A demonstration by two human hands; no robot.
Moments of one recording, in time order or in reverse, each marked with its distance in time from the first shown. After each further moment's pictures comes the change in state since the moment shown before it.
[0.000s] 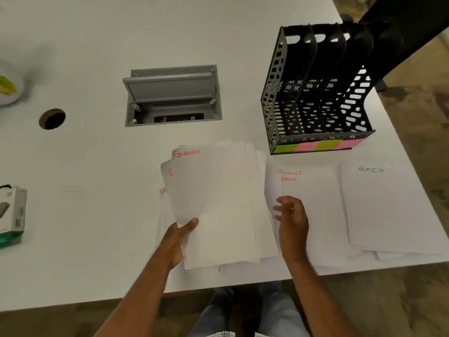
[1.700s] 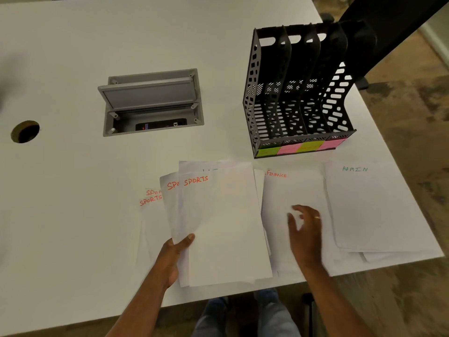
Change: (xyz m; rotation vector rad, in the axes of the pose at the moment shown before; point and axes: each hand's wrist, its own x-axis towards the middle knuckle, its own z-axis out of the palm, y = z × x) left_hand 0.022 -0.038 0.021 0.022 0.000 0.018; right_hand 0.037 0.040 -0.072 -0.462 0.089 -0.154
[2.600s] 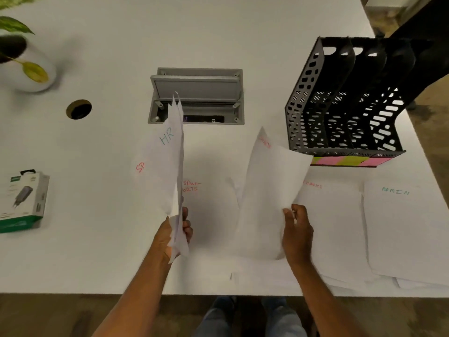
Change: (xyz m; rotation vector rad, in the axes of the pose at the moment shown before) left_hand -0.022 0.075 -0.060 -0.471 -0.122 -0.014; right_hand -0.022 -0.078 0.078 0.206 -0.115 0.063
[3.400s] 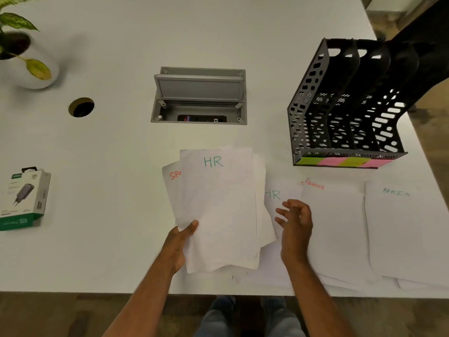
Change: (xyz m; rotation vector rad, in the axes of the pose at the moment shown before) left_hand 0.006 -0.034 -0.029 0.312 0.176 0.097; right_hand -0.010 -0.038 0.016 0.468 0.082 0.191
